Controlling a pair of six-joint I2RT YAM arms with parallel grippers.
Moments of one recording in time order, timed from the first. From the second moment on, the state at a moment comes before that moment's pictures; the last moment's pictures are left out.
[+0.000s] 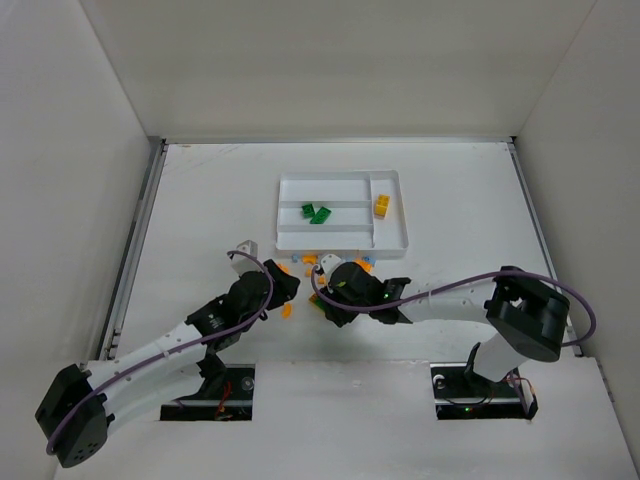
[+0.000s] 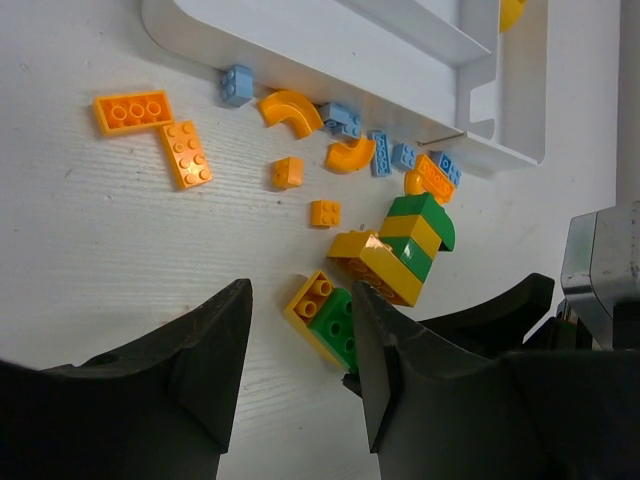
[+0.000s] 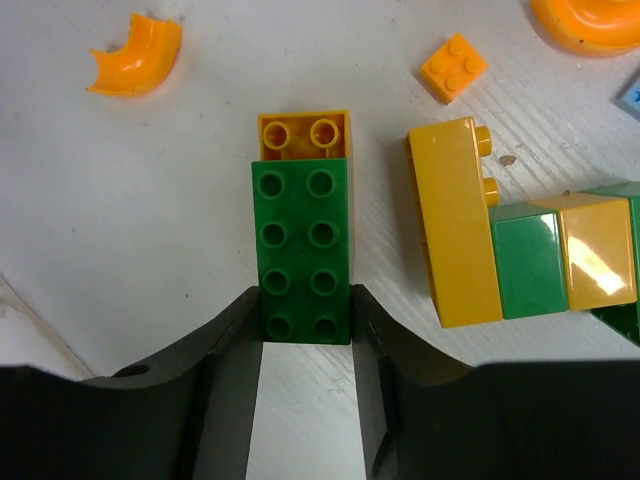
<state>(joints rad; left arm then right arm) -0.82 0.76 0.30 -0.08 -0.36 -0.99 1.08 1.57 0.78 -0.04 0.07 0.28</state>
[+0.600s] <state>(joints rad) -0.76 0.59 0.25 0.12 -0.34 -1.09 1.04 1.40 0.73 0.14 -0.02 0.52</state>
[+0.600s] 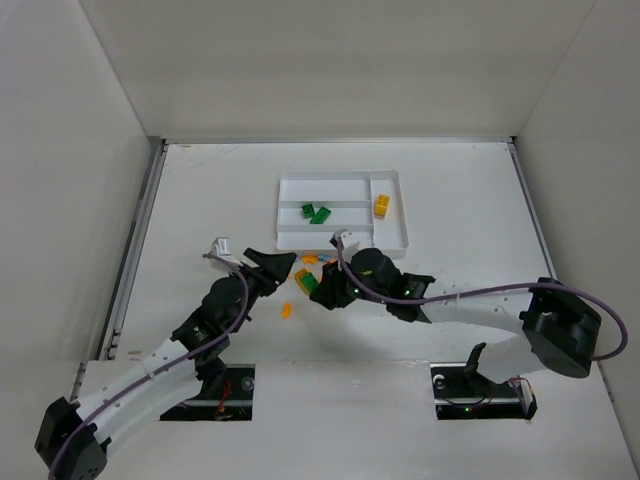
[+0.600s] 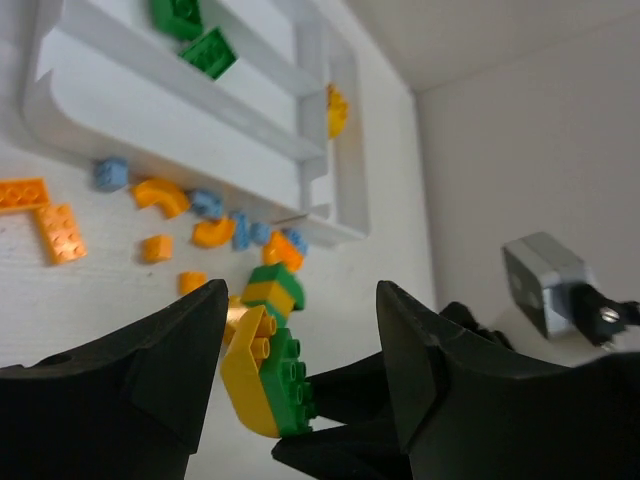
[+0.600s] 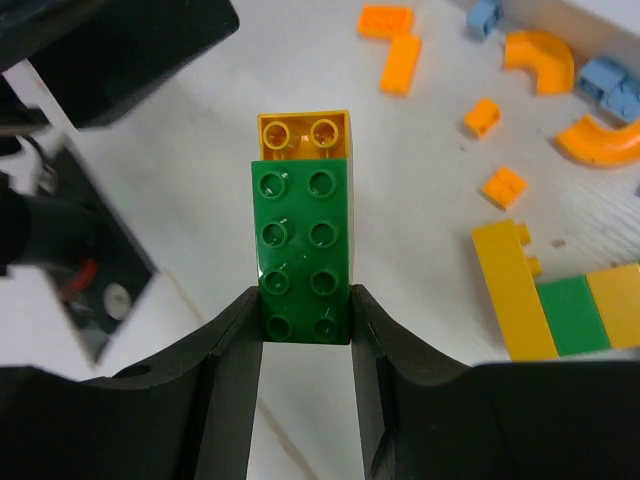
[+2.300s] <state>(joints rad) -0.61 0.70 0.17 0.64 -0.27 -1.23 0.93 1.74 0.64 1.27 -0.19 1.57</state>
